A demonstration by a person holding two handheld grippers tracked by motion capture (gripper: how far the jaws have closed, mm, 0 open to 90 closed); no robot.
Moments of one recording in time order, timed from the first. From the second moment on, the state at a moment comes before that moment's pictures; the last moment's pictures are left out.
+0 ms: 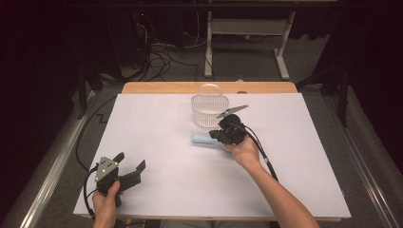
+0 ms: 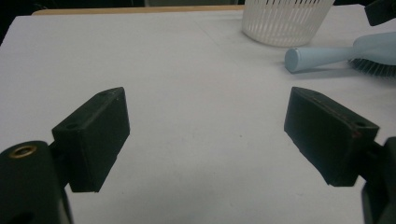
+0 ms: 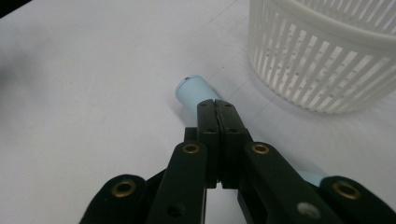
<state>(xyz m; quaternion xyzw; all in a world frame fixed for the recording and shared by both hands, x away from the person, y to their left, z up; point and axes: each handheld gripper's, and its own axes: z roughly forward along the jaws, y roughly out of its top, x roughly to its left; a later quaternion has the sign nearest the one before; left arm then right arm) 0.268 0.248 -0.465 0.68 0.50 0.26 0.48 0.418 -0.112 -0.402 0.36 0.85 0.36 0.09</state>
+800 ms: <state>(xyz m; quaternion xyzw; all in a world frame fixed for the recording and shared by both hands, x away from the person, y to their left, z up) 0.268 0.245 -0.466 0.69 0.49 0.26 0.47 0.446 -0.061 -0.413 0.37 0.89 0.24 0.11</state>
